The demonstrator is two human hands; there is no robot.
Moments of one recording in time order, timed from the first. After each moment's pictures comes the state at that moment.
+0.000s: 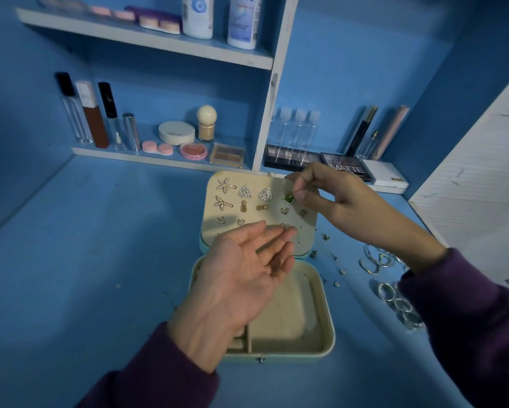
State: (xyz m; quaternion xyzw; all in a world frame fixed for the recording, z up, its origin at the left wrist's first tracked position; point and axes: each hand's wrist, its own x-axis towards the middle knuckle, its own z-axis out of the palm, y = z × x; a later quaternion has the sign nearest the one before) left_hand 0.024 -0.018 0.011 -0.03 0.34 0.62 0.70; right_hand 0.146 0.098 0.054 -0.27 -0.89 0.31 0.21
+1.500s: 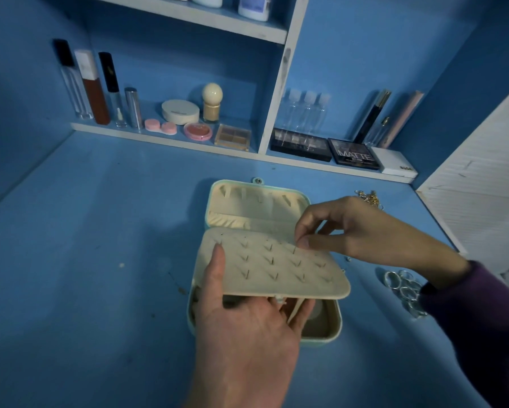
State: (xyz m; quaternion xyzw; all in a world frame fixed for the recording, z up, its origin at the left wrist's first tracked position) left_hand 0.063 -0.075 -0.008 -0.07 0.20 0.70 0.68; right_hand 0.160 0.080 0.037 -0.26 -0.90 0.35 0.05
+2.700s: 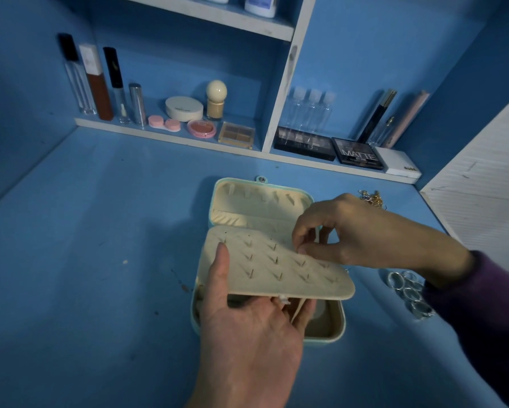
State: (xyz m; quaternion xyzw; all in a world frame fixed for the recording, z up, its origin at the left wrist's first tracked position) left_hand 0.063 -0.076 -0.008 -0.10 0.20 0.71 0.67; right_hand 0.150 0.076 0.047 -0.17 -0.96 0.21 -0.01
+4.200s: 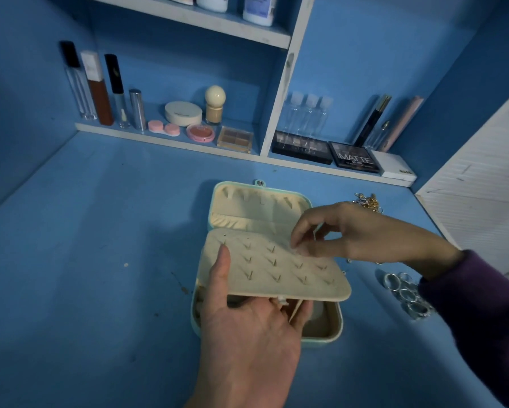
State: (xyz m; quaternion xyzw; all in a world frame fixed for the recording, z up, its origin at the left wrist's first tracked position) left_hand 0.062 -0.077 -0.007 -0.09 0.19 0.71 0.67; right_hand 0.157 0.087 0.038 -0.24 -0.90 0.35 -0.02
